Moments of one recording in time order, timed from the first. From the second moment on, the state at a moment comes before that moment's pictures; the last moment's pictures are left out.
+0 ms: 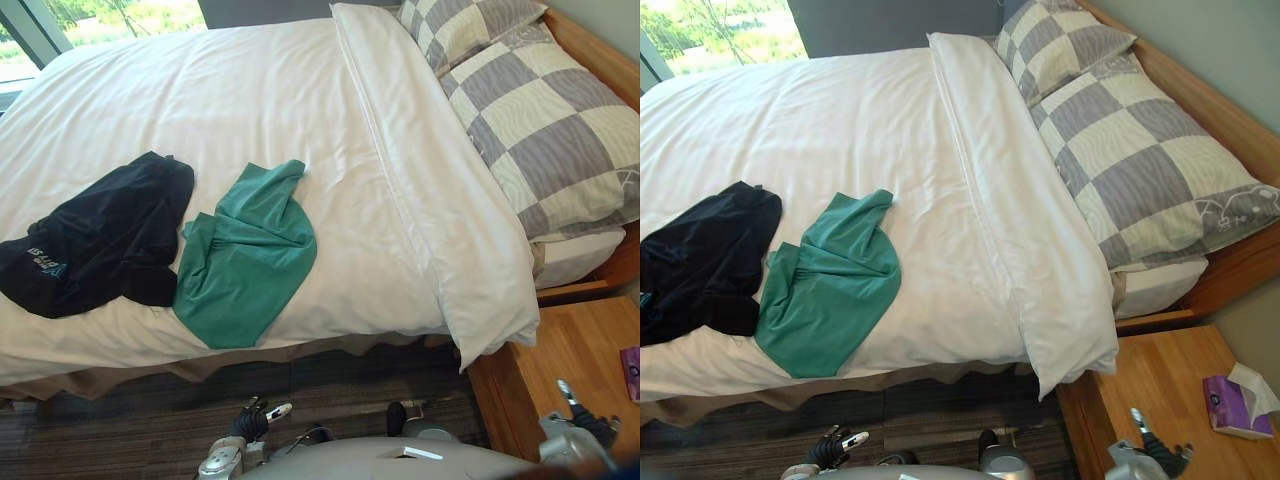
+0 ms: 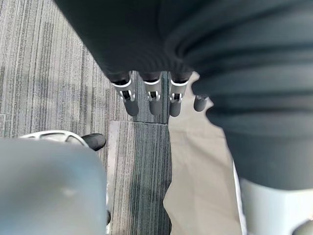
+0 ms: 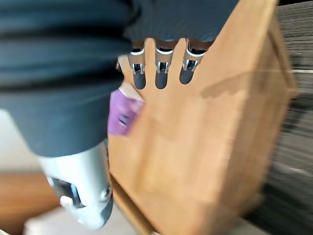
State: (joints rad) left arm 0.20 0.12 0.10 1.00 -0.13 -0.13 -0.13; right arm 0.07 -0.17 -0.74 0.74 0.42 -0.20 -0.33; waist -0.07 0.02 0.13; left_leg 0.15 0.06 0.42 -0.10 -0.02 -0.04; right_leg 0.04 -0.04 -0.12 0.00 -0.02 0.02
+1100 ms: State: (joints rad) left arm 0.05 0.11 -0.04 0.89 -0.38 -0.17 -0.14; right arm -0.64 -0.40 -0.50 0.46 1.06 -0.13 -0.05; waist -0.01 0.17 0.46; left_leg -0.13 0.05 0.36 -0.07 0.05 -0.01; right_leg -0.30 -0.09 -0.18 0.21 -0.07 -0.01
